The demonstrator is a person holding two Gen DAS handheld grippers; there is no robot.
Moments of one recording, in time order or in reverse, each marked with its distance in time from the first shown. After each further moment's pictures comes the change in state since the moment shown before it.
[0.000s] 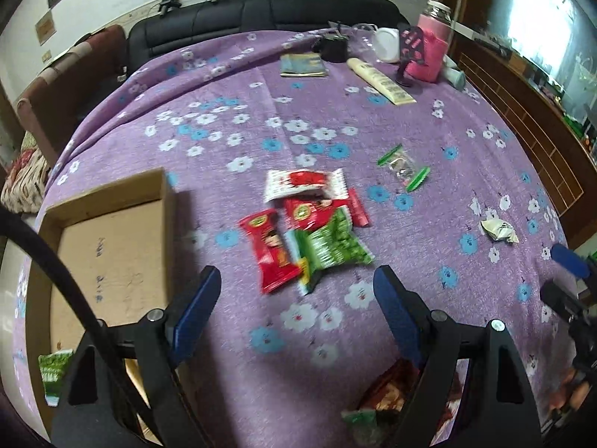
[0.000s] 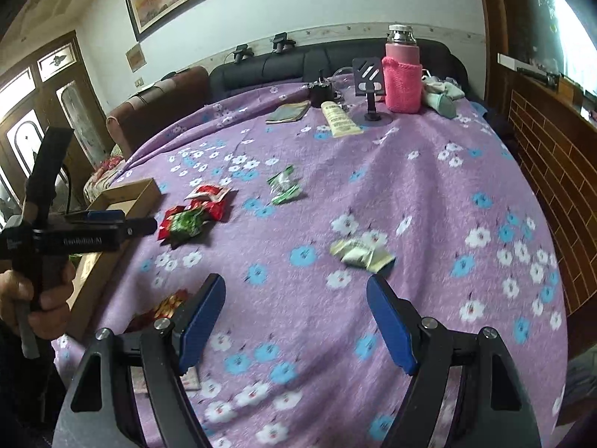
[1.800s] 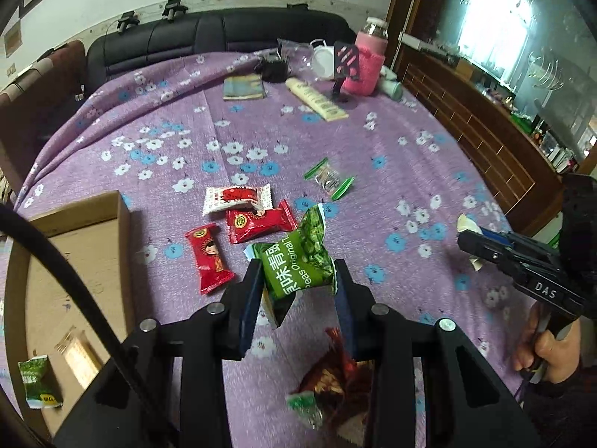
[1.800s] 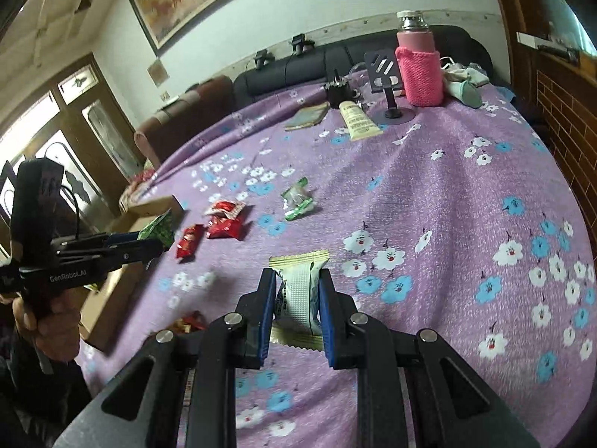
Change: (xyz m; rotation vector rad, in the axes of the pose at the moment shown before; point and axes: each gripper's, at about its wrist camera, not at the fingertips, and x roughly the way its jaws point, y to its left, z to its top) left arm -0.040 -0.018 -0.006 0.049 -0.071 -0.192; right arm 0.009 -0.023 0.008 0.074 -0.011 0.196
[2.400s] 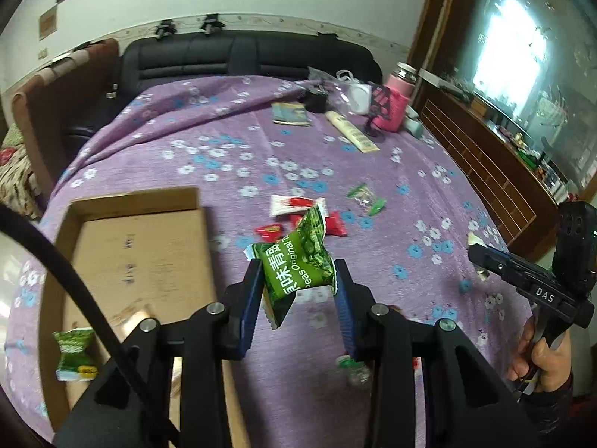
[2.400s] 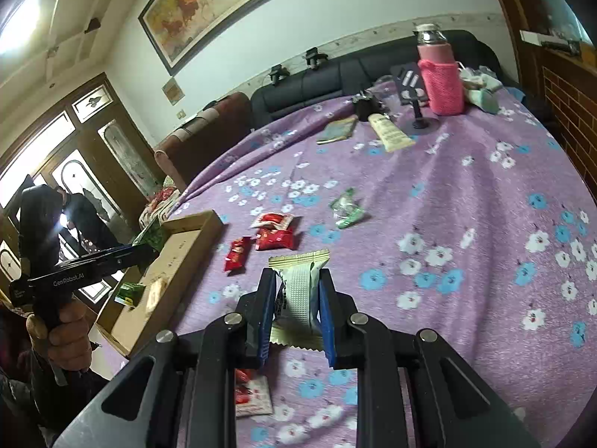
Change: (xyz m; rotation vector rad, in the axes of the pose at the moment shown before) left arm -0.064 0.056 -0.025 -0.099 -0.107 0.046; right arm -0.008 0.045 -0.002 0.016 -0.051 0.080
